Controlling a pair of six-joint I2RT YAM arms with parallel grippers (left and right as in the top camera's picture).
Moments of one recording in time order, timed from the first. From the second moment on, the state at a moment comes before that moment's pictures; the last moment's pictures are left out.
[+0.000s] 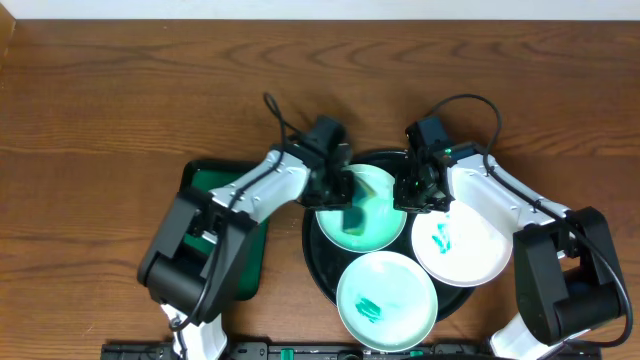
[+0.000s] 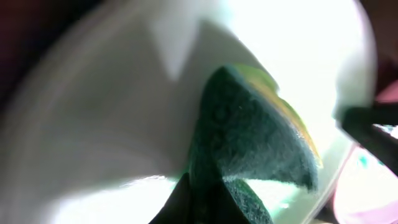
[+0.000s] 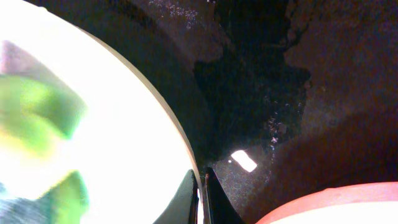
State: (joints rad) left arm -0.51 1.92 1.17 -0.60 0.41 -0.47; right arm 0.35 1.79 1.06 -0.71 -0.17 0.46
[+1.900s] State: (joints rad) left arm -0.63 2.04 1.28 -0.44 0.58 -0.44; right arm 0.34 1.79 1.06 -0.74 -0.13 0.46
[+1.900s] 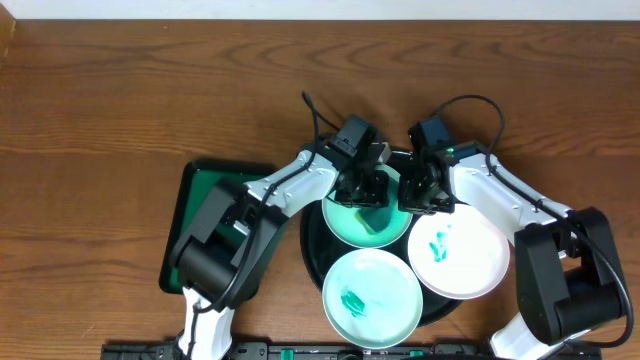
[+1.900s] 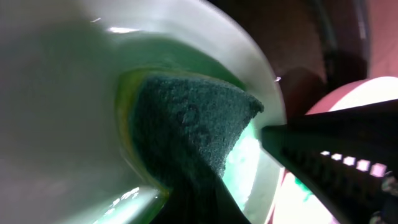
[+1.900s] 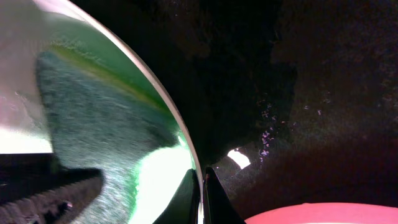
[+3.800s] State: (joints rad) left arm -0.51 1.71 1.33 -1.15 -0.04 -0.52; right arm 0.34 1.79 1.06 -0.68 -0.14 0.42
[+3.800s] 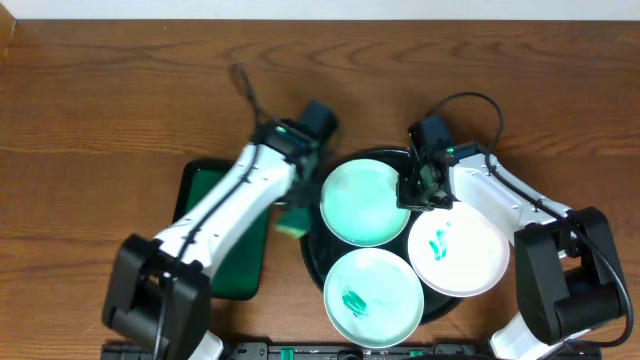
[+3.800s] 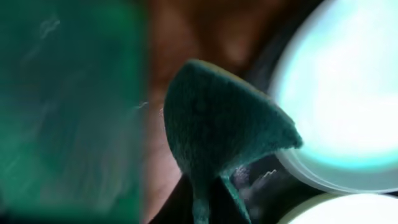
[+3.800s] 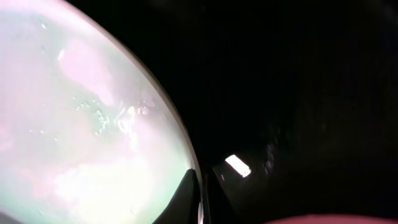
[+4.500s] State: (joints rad) left arm -0.18 1.71 1.33 -1.33 -0.03 -0.44; right arm 0.36 1.42 1.11 -0.73 0.02 0.16
